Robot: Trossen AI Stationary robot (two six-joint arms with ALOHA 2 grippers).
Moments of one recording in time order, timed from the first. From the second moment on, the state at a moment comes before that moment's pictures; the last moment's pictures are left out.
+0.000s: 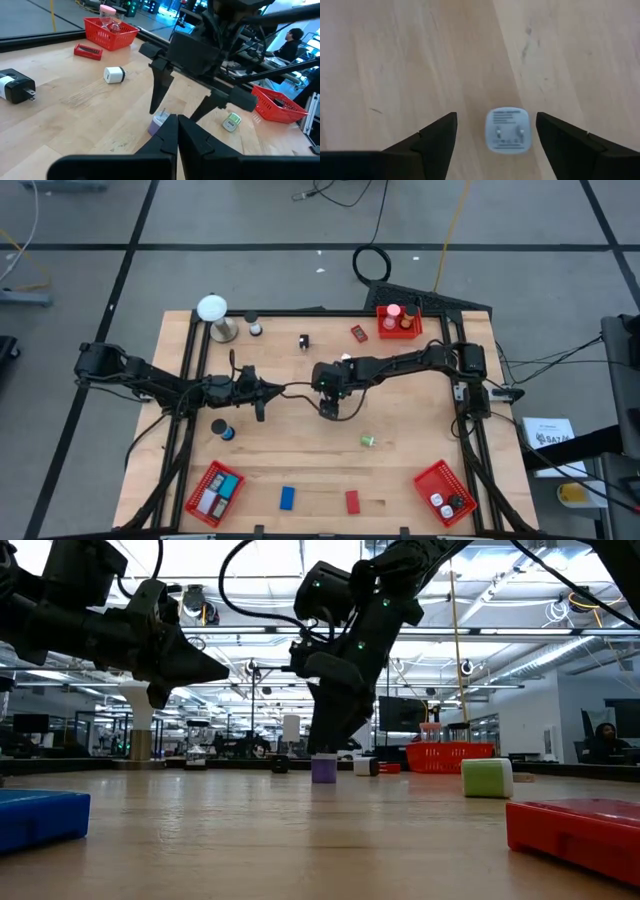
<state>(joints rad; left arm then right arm) -0.06 1.22 0.15 0.91 -0.26 -0.43 -0.08 1.98 1.38 -0.47 -0.03 0.20</state>
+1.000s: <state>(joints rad) -0.06 1.22 0.15 0.90 -0.26 -0.43 0.02 1.69 1.30 -0.69 0.03 0.46</state>
